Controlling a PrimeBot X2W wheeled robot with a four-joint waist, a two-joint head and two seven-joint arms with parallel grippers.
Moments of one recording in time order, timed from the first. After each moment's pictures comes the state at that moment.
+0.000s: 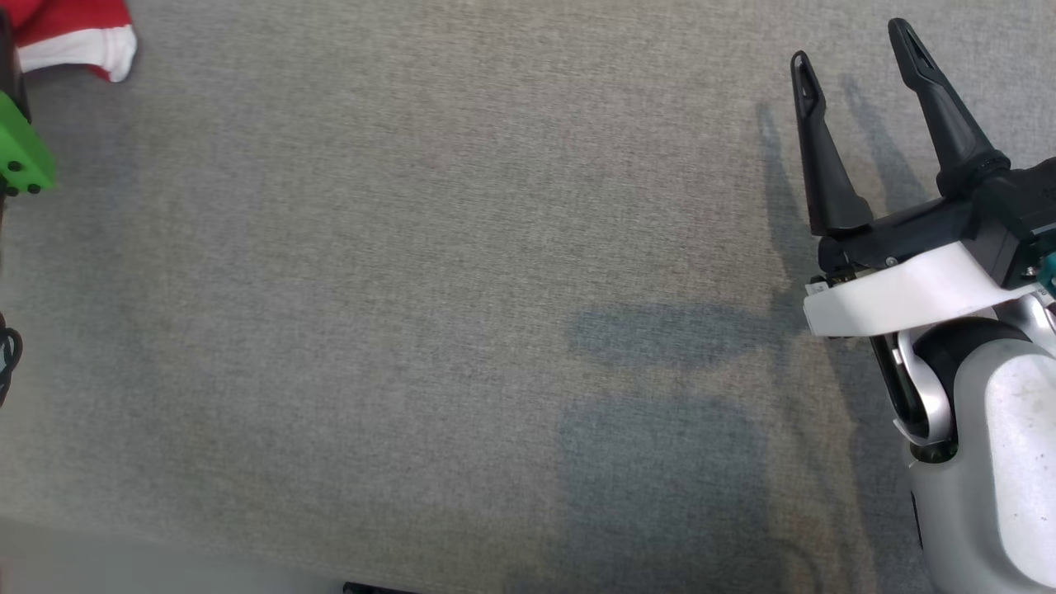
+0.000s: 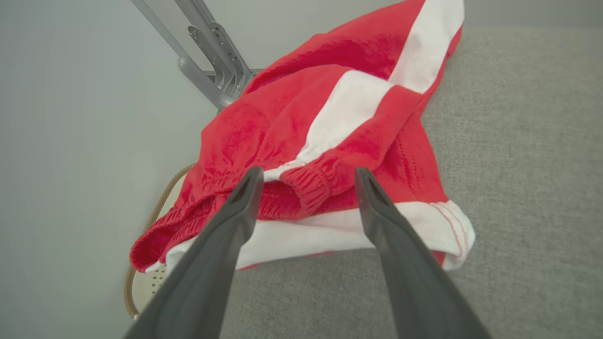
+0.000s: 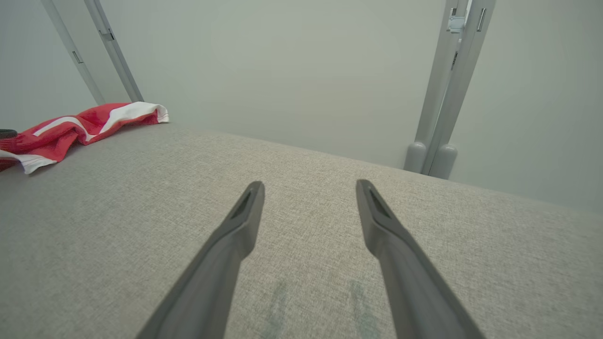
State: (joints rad) left arm -1.03 0.46 -0.25 0.87 -0.49 -0.06 0.03; right arm -0.41 -0.09 0.09 -0.31 0.00 0.13 0.11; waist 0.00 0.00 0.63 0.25
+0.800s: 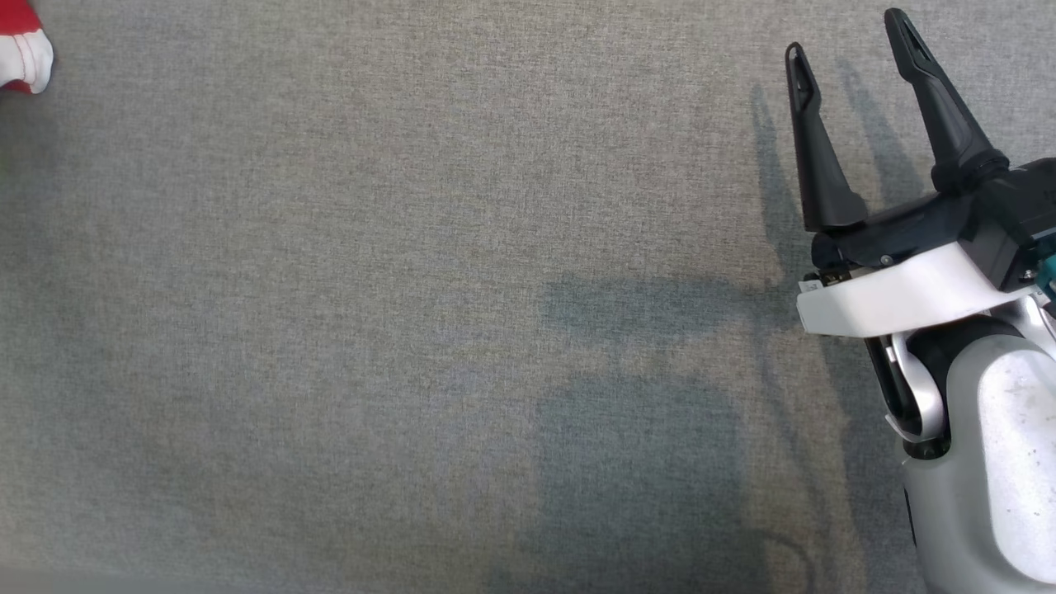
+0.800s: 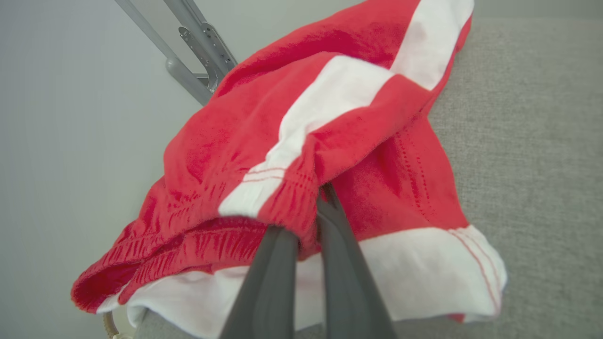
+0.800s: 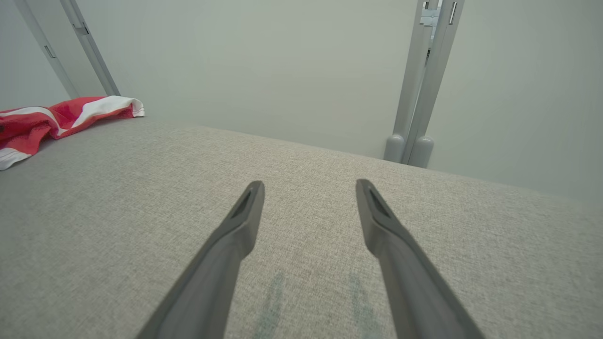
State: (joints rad) left arm -1.13 0.48 -0.27 1.10 -0.49 -0.08 -0.11; right arm -0.42 -0.09 0.10 -0.31 0.00 0.13 0.09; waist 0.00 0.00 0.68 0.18
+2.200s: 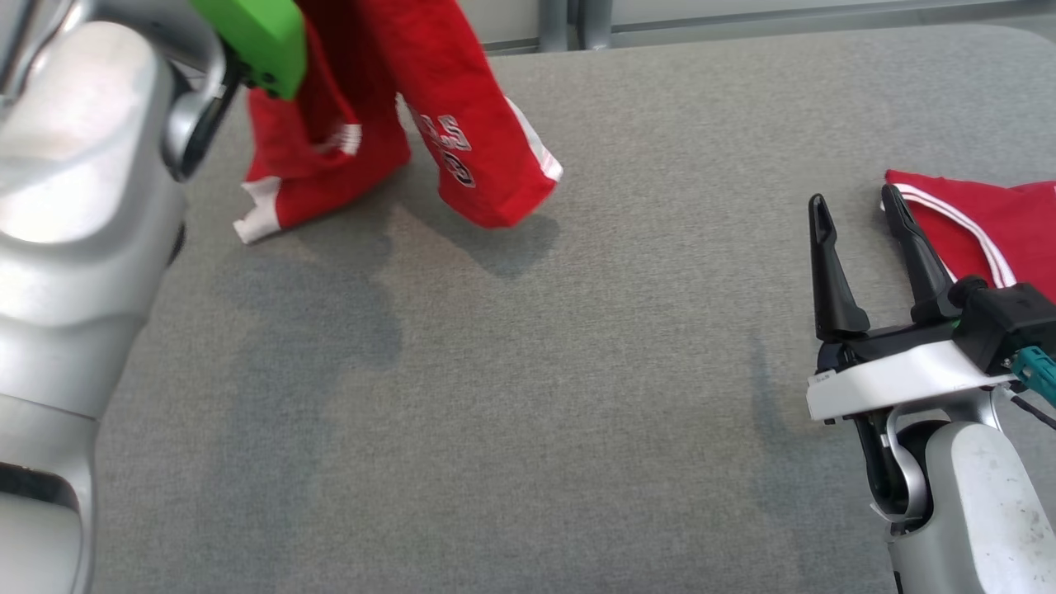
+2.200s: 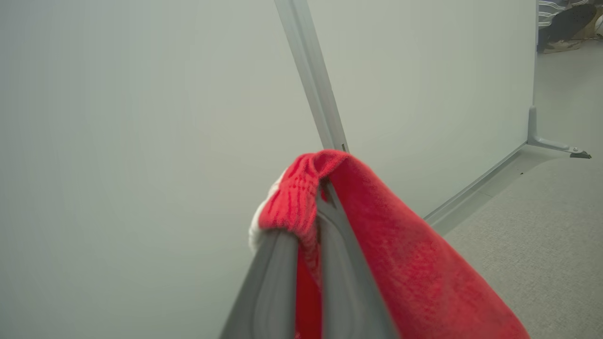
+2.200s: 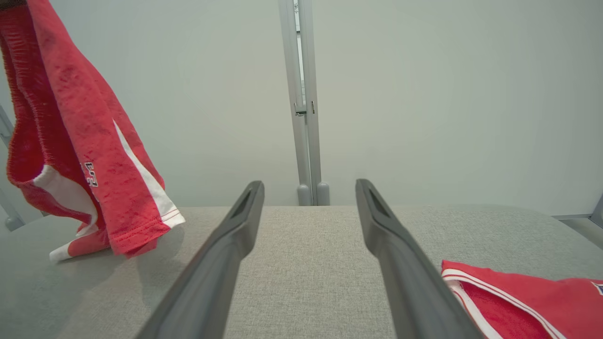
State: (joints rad) left arm -1.24 0.34 -0.69 0.68 -0.51 -0.13 -0.08; right arm -0.23 -0.05 -0.01 -0.06 0.15 0.13 -0.11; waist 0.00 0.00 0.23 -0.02
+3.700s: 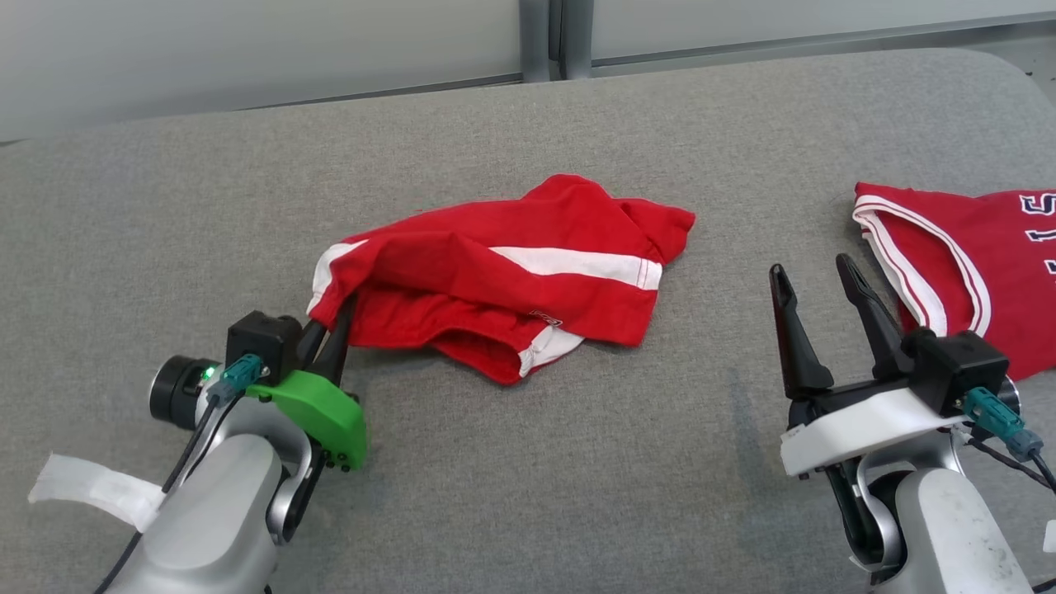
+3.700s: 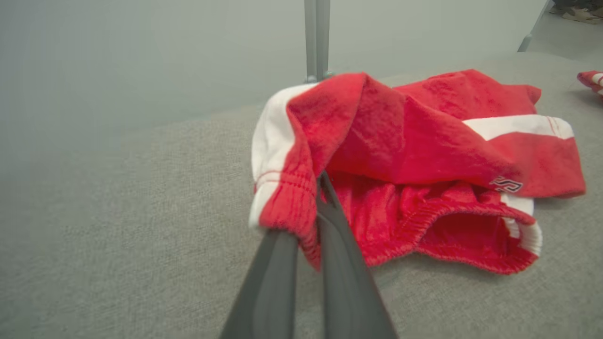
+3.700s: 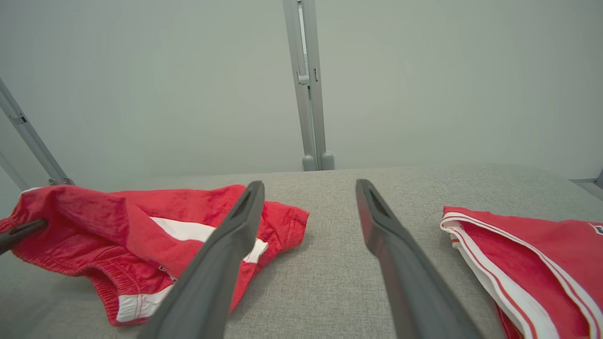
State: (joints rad) left arm -0.56 0.31 -0.68 0.62 -0.58 0.01 -0.26; right arm -0.15 -0.05 0.04 0.00 0.18 0.13 -0.12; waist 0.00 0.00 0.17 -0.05
